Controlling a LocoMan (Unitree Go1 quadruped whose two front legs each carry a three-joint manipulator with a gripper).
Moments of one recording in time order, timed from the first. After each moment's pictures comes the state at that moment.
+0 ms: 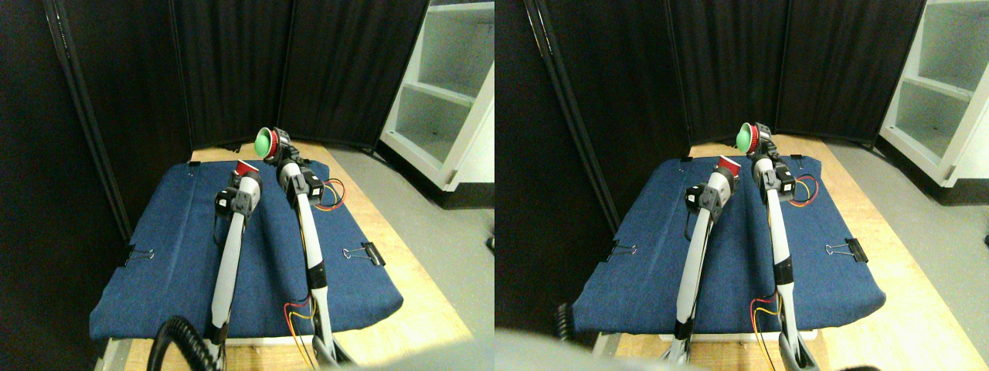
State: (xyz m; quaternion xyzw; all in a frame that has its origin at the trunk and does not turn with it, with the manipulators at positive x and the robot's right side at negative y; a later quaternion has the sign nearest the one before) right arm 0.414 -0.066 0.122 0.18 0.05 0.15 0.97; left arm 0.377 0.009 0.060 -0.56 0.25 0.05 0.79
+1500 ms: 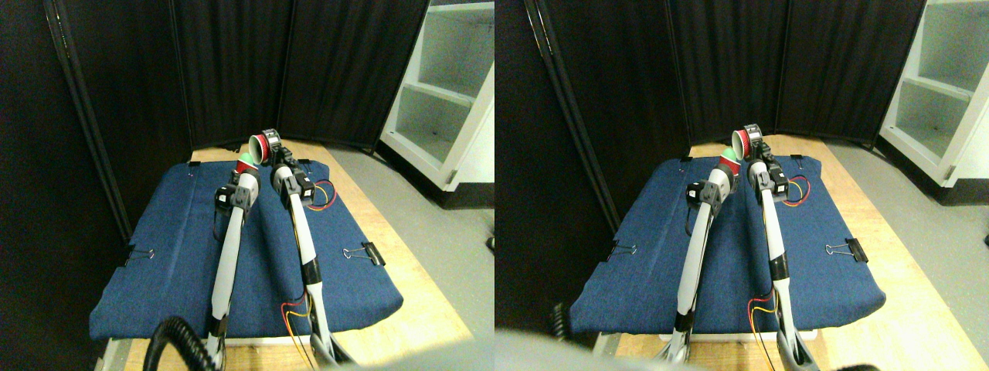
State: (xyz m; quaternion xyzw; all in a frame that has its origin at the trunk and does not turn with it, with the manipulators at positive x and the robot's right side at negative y) right arm 0.423 -0.050 0.116 0.01 0.01 0.21 0.98; left arm 0.386 0.010 0.055 -0.57 0.27 0.05 0.77
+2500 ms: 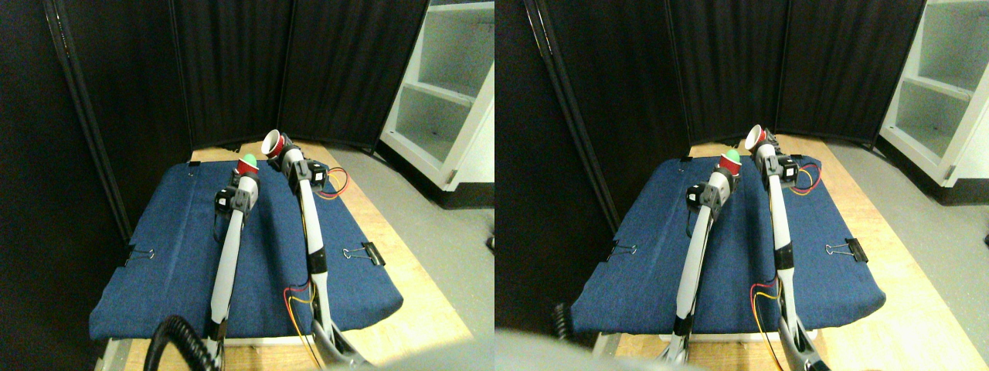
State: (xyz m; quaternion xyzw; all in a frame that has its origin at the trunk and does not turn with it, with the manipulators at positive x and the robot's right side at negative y) right arm 0.417 -0.083 0.102 0.35 0.16 0.04 0.92; left arm 0.385 0.011 0.054 -0.56 0.26 0.02 0.79
